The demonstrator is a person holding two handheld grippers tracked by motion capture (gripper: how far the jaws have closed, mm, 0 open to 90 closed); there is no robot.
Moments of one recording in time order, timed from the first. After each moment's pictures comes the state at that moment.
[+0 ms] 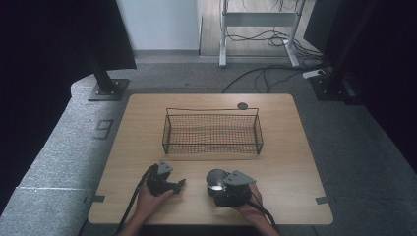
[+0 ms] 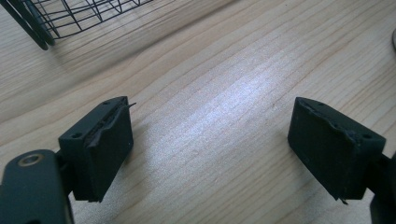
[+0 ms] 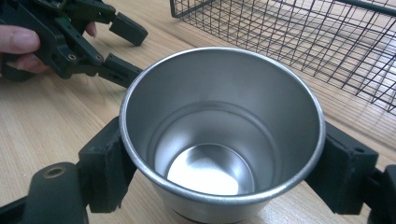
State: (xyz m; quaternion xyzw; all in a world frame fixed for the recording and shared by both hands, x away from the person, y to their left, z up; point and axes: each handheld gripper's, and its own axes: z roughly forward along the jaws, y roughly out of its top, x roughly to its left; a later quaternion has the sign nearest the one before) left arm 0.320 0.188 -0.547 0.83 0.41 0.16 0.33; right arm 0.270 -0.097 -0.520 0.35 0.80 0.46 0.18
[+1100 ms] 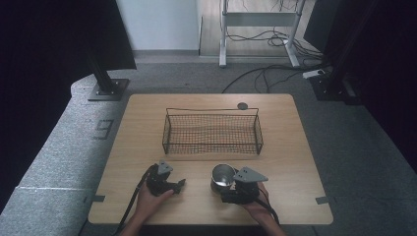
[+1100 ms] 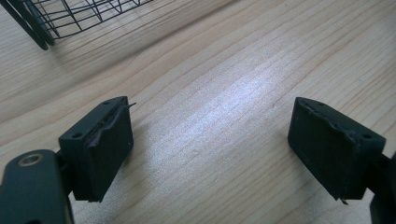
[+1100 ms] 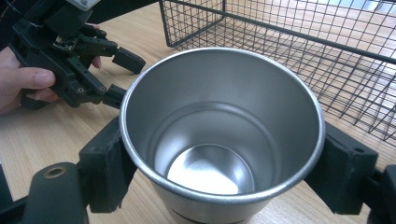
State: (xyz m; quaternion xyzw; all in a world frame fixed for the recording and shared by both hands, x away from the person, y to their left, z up) left arm 0.320 0.188 -0.547 0.84 0.41 0.16 0.33; right arm 0.270 -0.118 -0.502 0.36 0.77 0.50 0.18
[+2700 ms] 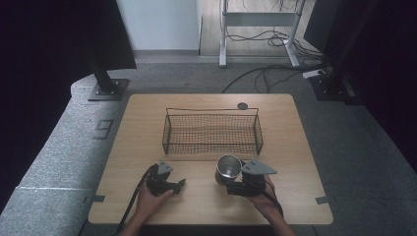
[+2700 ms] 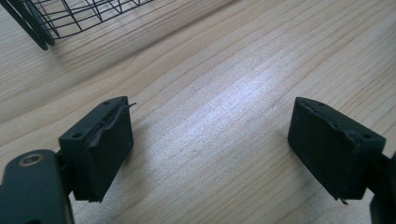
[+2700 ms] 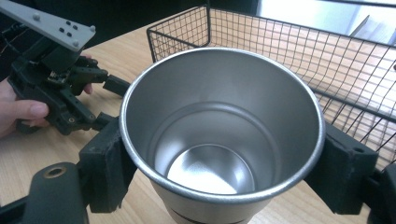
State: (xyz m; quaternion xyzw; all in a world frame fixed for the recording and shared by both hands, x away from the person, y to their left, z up) left arm 0.320 0.188 -0.547 0.84 0.41 0.16 0.33; right arm 0.281 -0.134 -0.477 0.36 0.76 0.51 0.19
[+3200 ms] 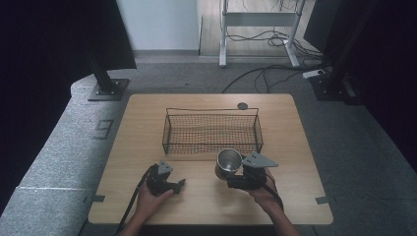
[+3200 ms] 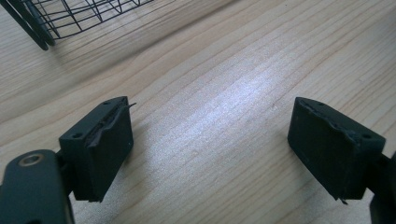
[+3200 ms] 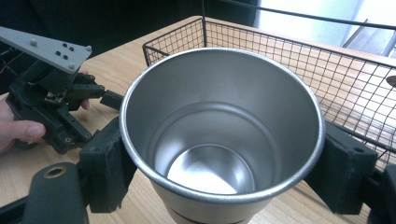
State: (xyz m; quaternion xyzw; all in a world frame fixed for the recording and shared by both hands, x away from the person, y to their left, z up) left arm 0.320 0.188 -0.547 0.84 0.41 0.16 0.33; right arm 0.293 -0.135 -0.463 0.36 0.75 0.52 0.19
